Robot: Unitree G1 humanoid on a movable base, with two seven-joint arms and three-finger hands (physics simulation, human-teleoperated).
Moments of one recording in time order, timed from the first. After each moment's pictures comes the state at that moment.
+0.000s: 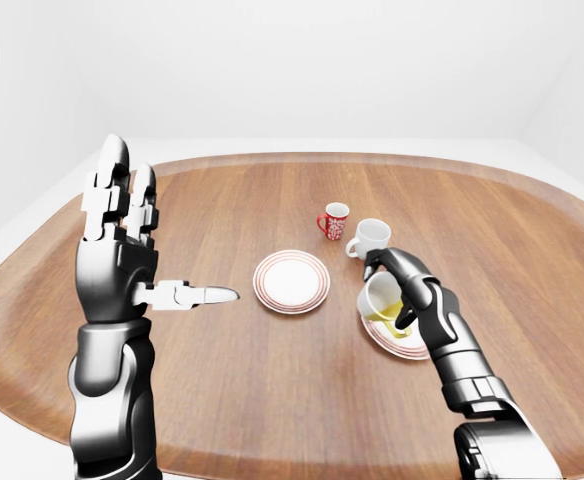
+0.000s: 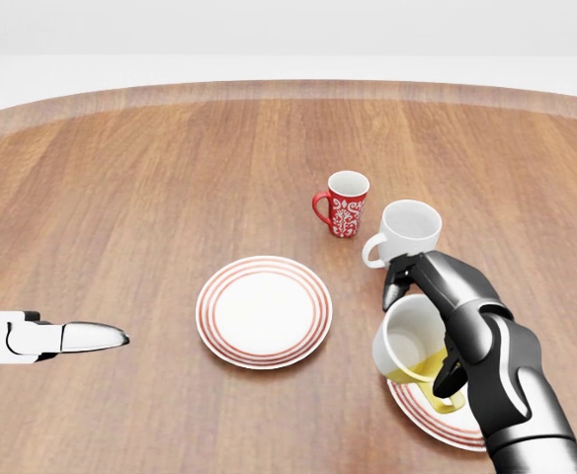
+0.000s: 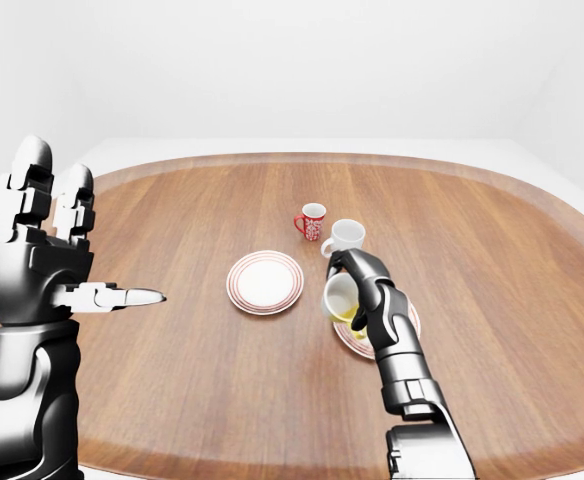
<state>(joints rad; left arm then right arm) -0.11 0.12 0.23 -0.58 -0.14 0.09 -0.14 -0.48 -0.24 -0.03 0.50 -0.87 0.09 0.28</state>
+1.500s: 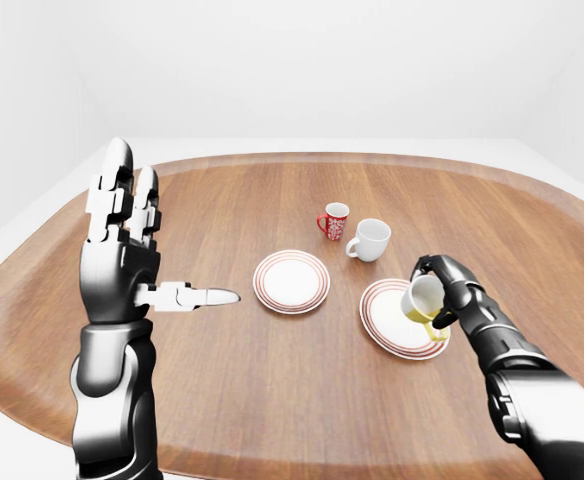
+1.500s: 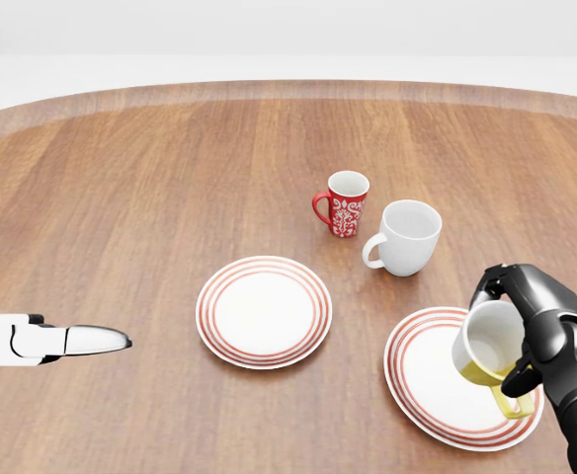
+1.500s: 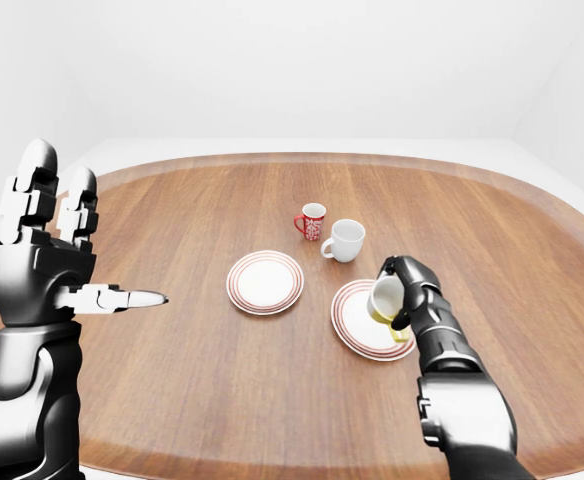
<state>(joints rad) -0.10 0.12 0.23 -0.58 -0.13 0.09 -0.15 -0.74 -0.46 -0.04 1.27 -0.73 -0.09 -0.05</state>
